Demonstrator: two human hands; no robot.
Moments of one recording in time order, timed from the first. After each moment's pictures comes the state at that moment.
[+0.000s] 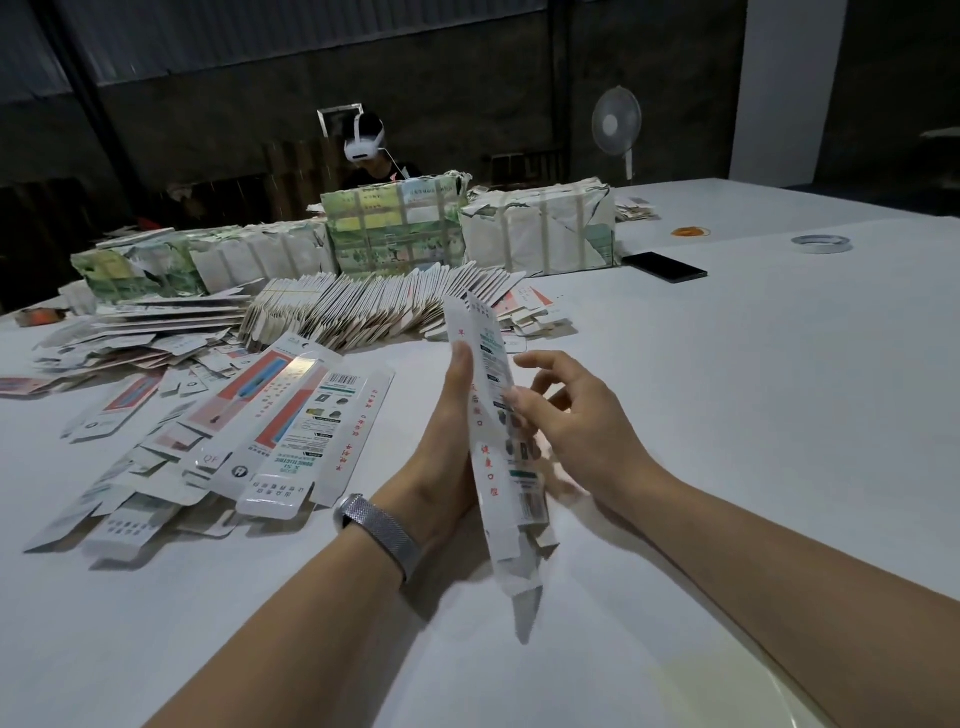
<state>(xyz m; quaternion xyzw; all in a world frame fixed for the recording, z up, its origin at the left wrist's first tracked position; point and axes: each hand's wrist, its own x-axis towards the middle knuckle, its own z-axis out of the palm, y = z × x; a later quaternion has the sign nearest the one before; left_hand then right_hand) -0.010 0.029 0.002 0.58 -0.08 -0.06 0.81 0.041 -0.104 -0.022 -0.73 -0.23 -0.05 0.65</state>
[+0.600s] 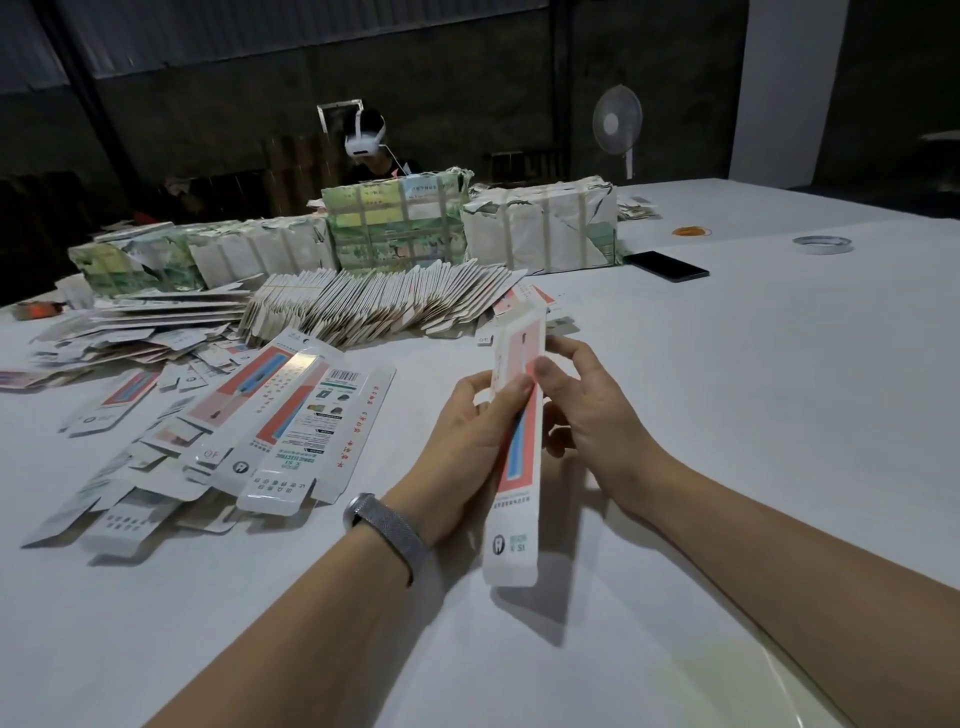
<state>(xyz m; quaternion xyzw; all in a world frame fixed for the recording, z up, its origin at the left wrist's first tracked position) -0.005 0.027 -0.010 0.71 0.01 0.06 0.70 0.036 -0.106 -0.012 -0.64 -0.23 0.04 0.73</state>
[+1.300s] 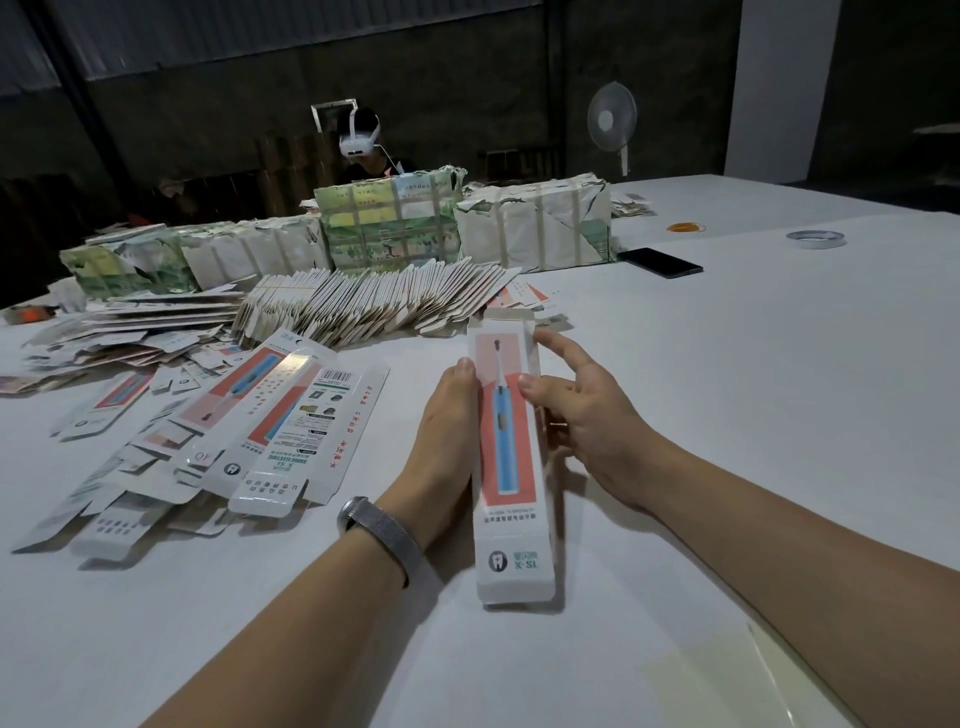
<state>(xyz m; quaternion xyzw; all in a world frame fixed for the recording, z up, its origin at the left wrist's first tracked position) 0.002 0.029 -0.016 0.71 0.03 0.12 0.69 0.046 -0.113 -0.015 -0.64 -0.22 0.10 0.73</state>
